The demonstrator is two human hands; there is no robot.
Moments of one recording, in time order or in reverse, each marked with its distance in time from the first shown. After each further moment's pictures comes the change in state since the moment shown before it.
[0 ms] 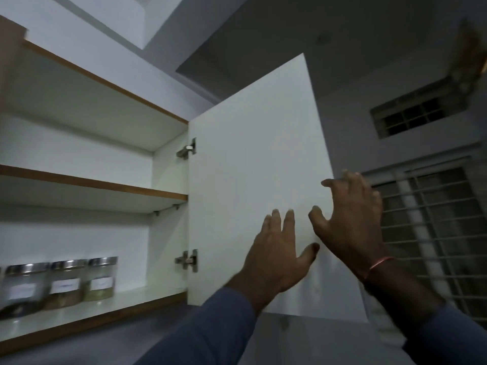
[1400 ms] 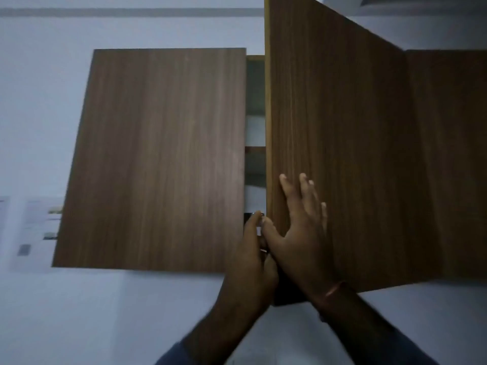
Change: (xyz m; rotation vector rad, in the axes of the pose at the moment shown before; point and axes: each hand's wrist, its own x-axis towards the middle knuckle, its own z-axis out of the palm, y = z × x) left_hand -0.235 -0.116 -0.182 0.129 0.447 -0.511; right_hand -0.153 -0.319 0.059 1.219 -0.414 -0.252
